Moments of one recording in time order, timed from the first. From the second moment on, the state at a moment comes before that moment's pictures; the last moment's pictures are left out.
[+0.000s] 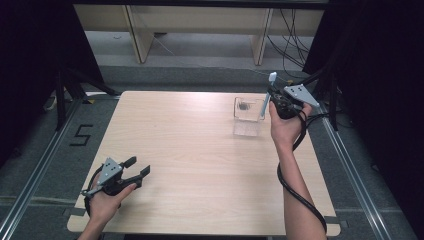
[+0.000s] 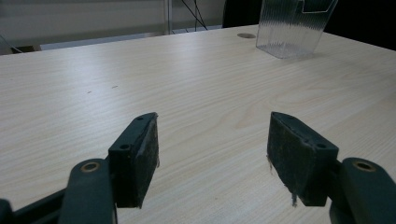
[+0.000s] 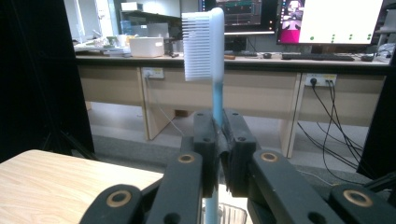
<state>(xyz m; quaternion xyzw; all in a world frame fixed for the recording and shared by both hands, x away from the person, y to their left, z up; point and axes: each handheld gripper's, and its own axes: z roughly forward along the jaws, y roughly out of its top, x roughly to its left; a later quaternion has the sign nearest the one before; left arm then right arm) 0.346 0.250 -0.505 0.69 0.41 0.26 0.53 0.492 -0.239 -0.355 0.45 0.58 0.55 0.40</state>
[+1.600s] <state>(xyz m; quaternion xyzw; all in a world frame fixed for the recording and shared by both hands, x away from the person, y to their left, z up) 0.346 0.251 -0.507 0.69 0.41 0.26 0.53 0.504 -0.246 -0.385 0.48 0.58 0.53 0.38</state>
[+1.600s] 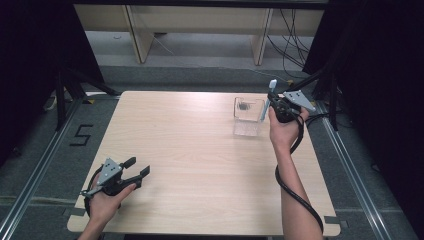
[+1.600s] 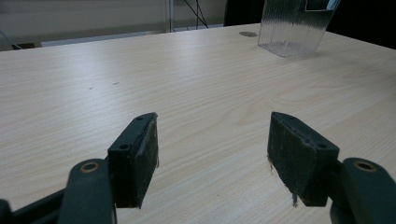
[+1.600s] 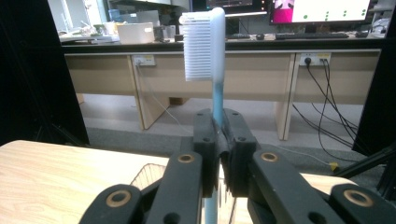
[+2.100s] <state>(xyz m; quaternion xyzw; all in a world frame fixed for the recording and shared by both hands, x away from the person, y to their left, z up) 0.346 0.251 -0.508 0.69 0.41 0.26 0.53 0.508 -0.246 -0.399 0.49 0.58 0.52 0.38</state>
